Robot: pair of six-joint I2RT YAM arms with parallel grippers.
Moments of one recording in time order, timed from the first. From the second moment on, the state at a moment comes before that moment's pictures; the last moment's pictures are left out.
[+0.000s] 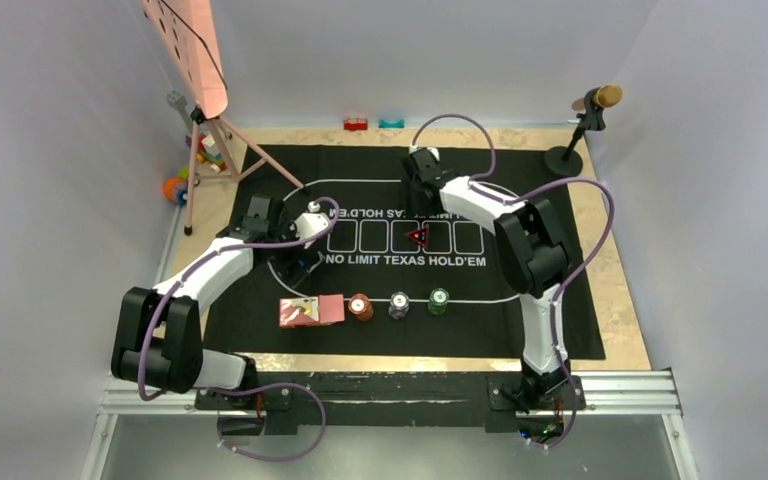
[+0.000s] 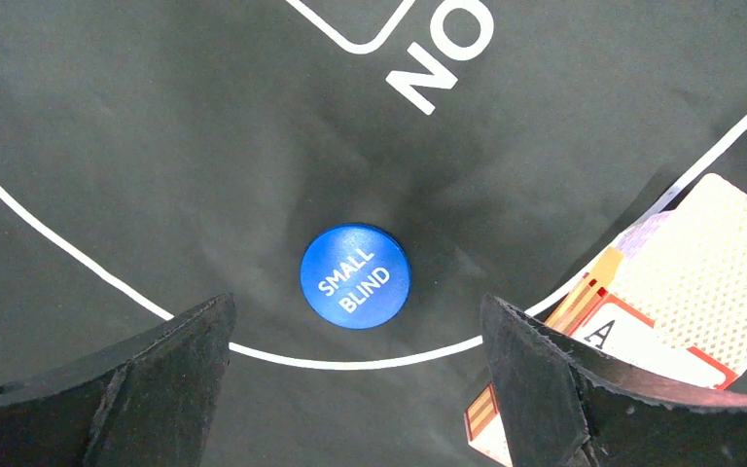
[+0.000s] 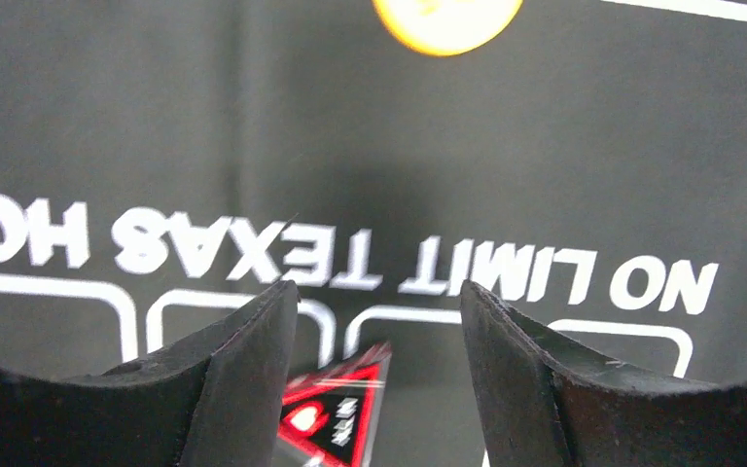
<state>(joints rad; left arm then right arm) -0.21 1.38 0.79 -0.47 0.25 0.65 0.50 2.12 1.59 -0.46 0.31 0.33</state>
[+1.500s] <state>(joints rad) -0.21 1.43 0.79 -0.40 0.14 0.76 0.53 1.81 1.12 -0.46 0.45 0.47</state>
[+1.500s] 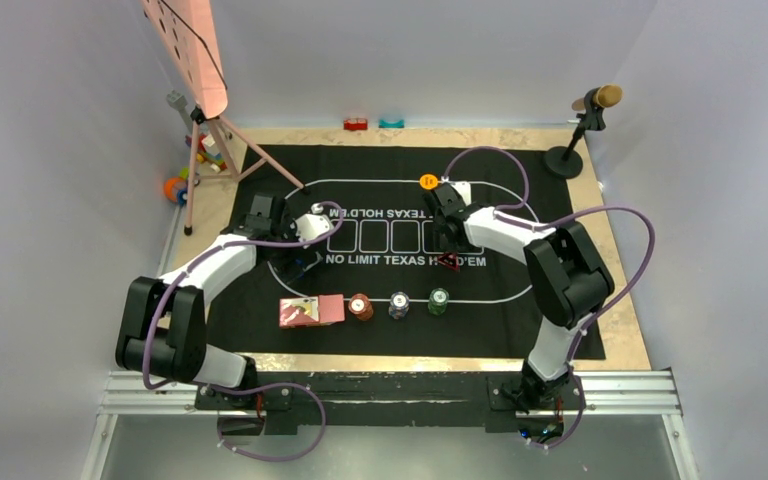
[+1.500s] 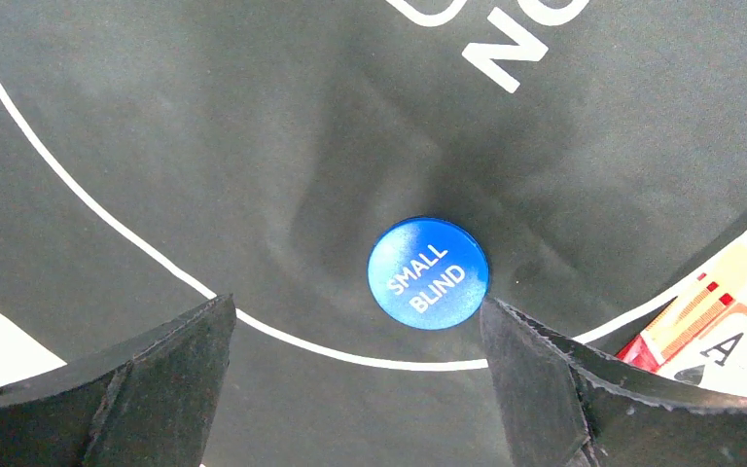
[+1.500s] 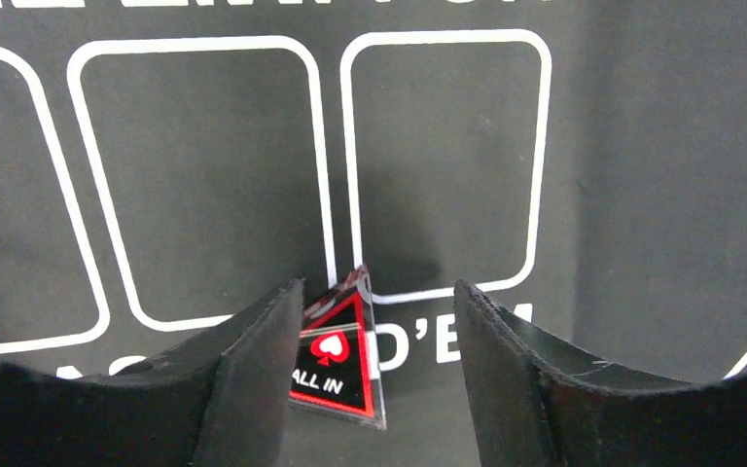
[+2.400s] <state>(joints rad) -0.20 1.36 0.82 -0.47 0.17 0.74 0.68 1.82 1.14 -0.53 0.47 0.52</state>
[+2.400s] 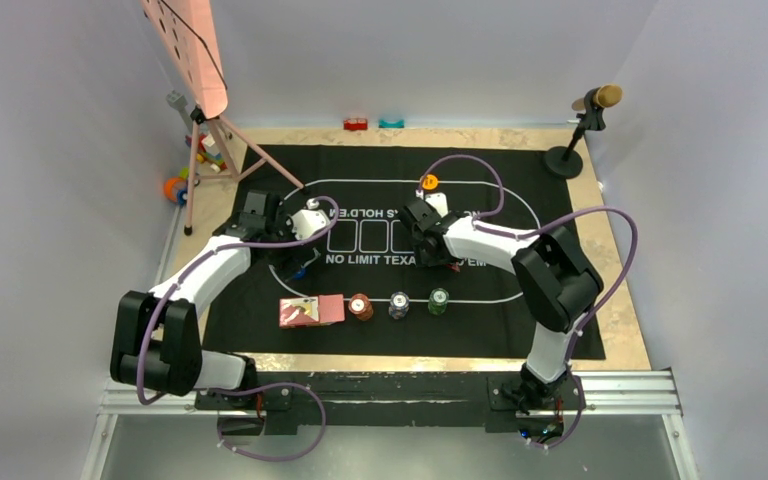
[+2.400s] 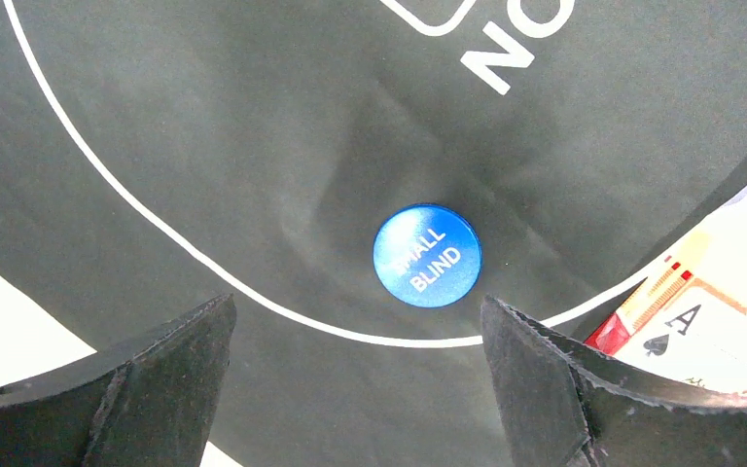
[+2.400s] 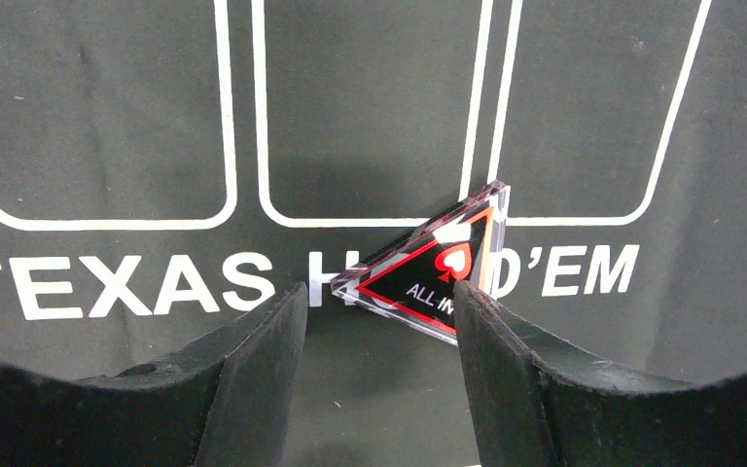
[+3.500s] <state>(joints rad) -0.18 1.35 0.83 -0.52 0.20 0.74 0.47 1.72 1.15 -0.68 0.55 0.59</state>
